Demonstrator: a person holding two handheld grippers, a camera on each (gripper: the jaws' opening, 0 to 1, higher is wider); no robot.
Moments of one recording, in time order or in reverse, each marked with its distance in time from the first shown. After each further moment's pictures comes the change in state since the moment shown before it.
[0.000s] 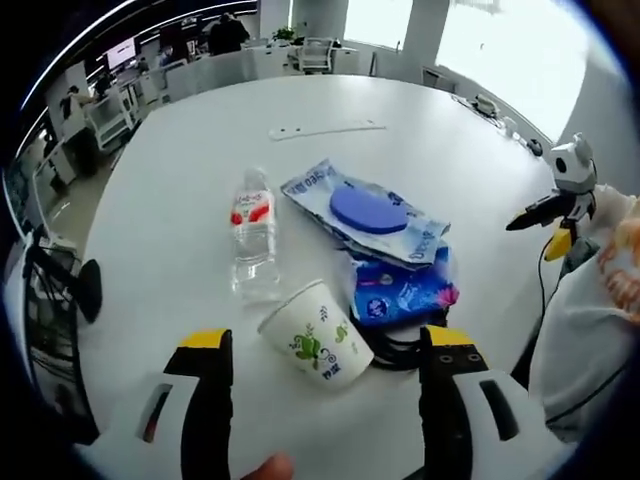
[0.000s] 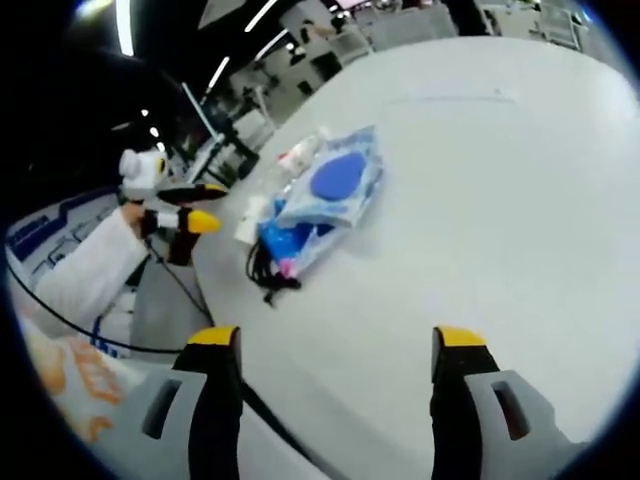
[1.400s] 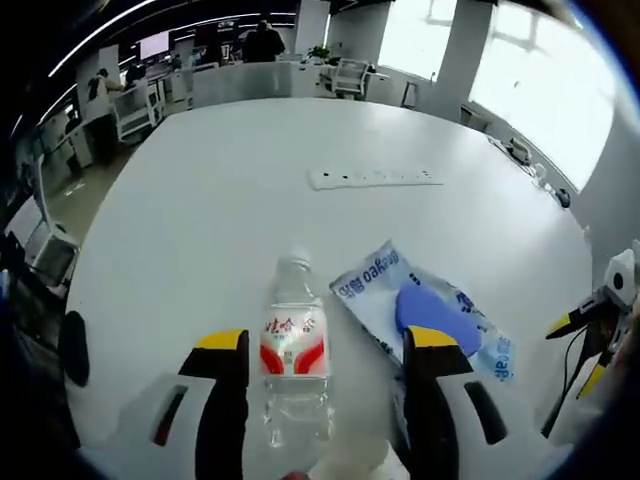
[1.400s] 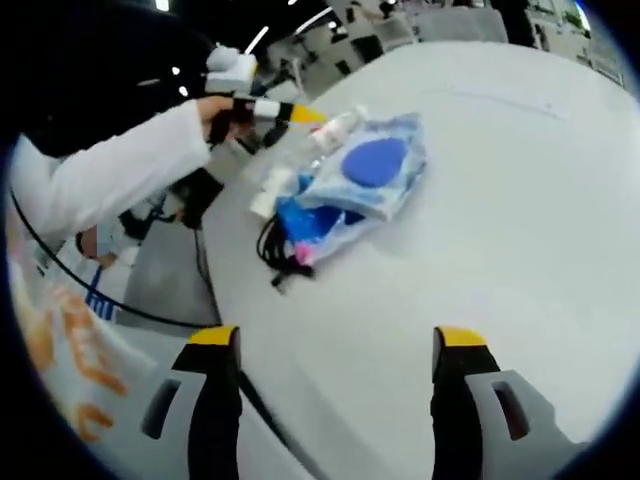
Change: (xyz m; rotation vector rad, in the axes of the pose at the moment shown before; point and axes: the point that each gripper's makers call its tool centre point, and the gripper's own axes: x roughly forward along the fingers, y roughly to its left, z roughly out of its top) left arm 0.090 0.058 0.107 -0.106 -0.093 0.051; right arm 0.029 0.015 0.001 -0.169 0.088 0.080
